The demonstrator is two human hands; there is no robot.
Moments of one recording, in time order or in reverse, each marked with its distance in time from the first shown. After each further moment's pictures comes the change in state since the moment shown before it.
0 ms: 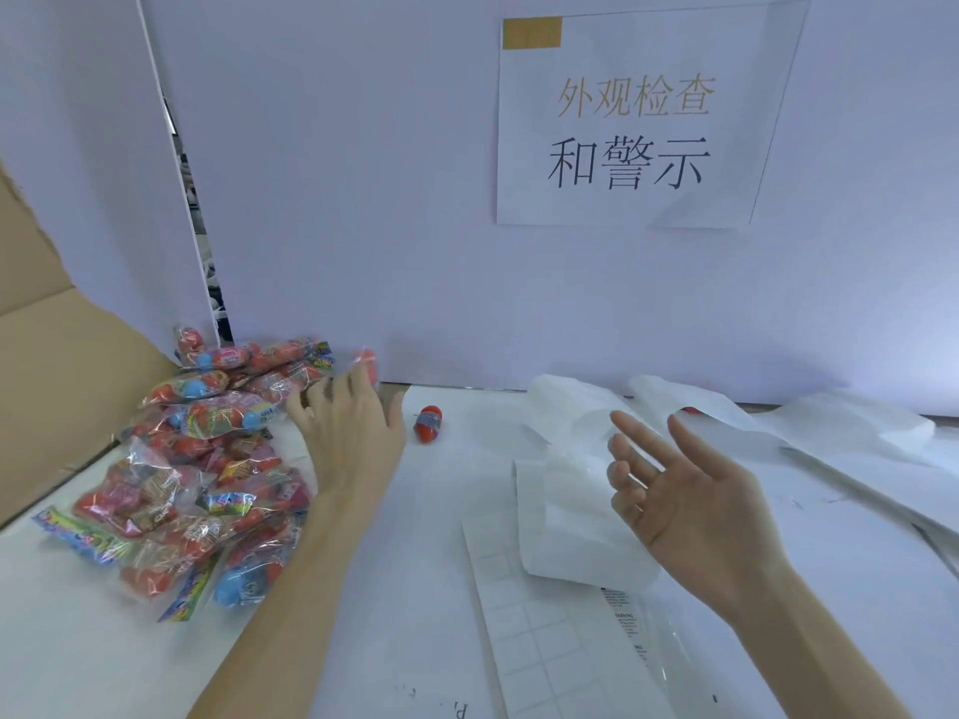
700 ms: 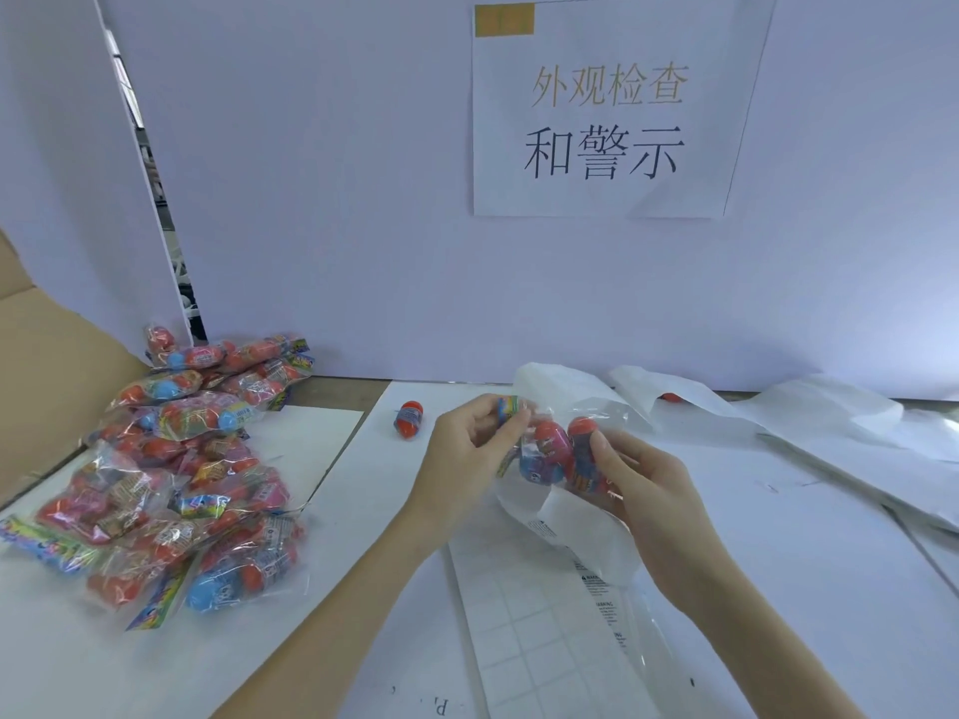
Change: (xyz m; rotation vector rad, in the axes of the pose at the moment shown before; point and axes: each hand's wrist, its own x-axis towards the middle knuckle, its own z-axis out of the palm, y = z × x) left_hand -0.049 0.093 -0.016 -1.414 -0.640 -0.097; right_hand 0.001 0.024 0.008 -0.730 0.243 -0.281
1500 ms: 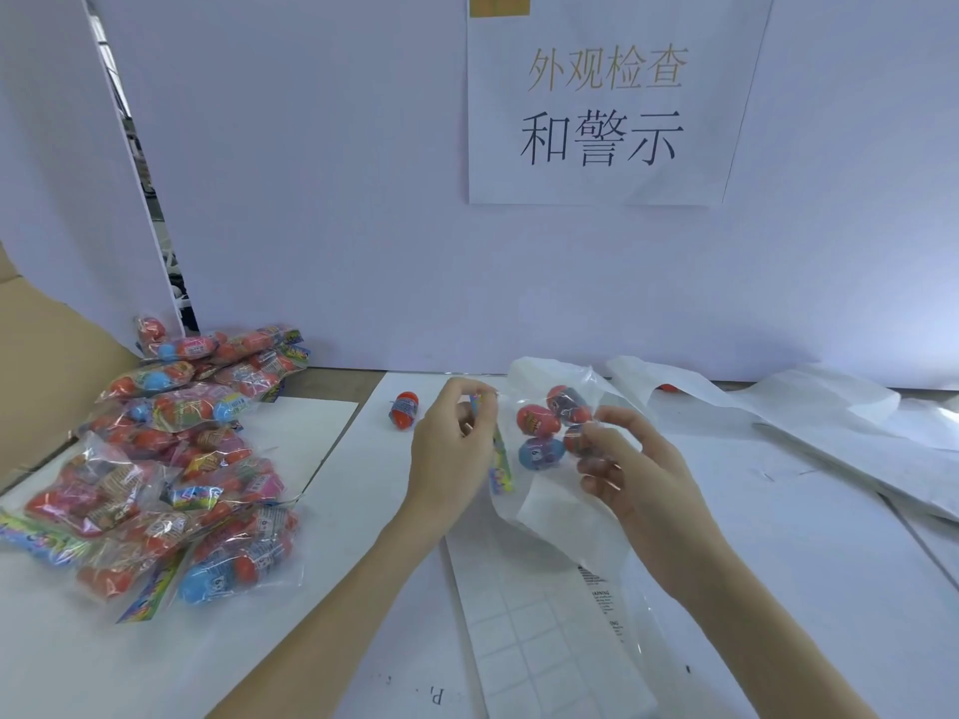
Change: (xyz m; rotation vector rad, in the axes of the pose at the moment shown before) left_hand 0.004 -0.008 0.000 0.298 0.238 -0.015; right_hand 0.004 0.000 -0.001 0.128 0.055 0.094
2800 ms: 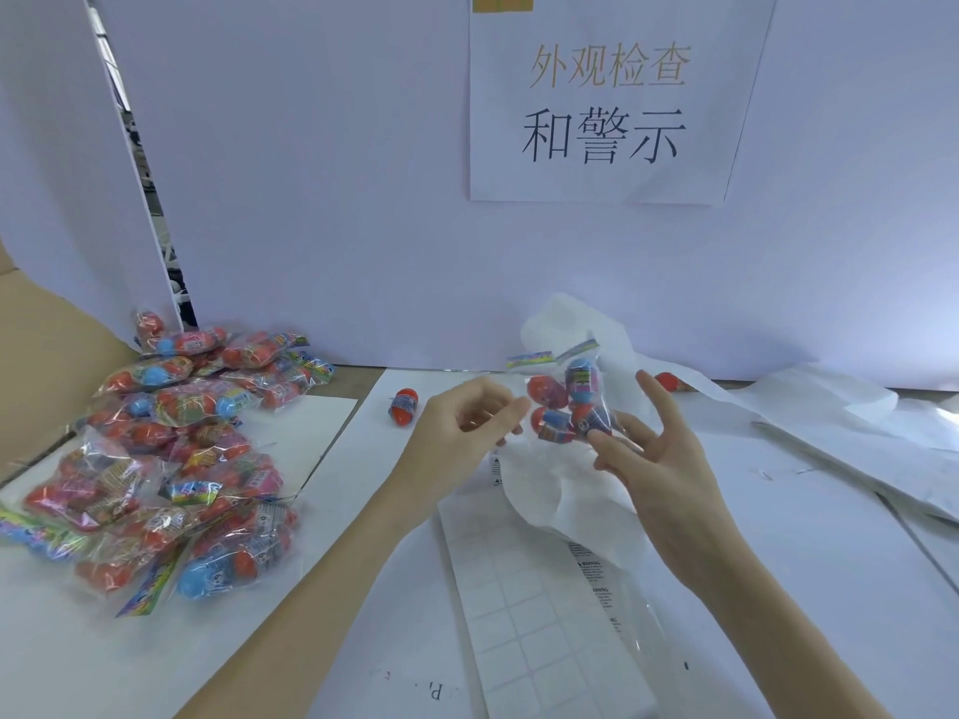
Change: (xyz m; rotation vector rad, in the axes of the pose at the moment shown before) left_hand 0.004 0.009 -0.017 -0.169 -0.304 0.056; right_hand 0.004 -0.001 -0.014 -0.125 -0.012 -0.168
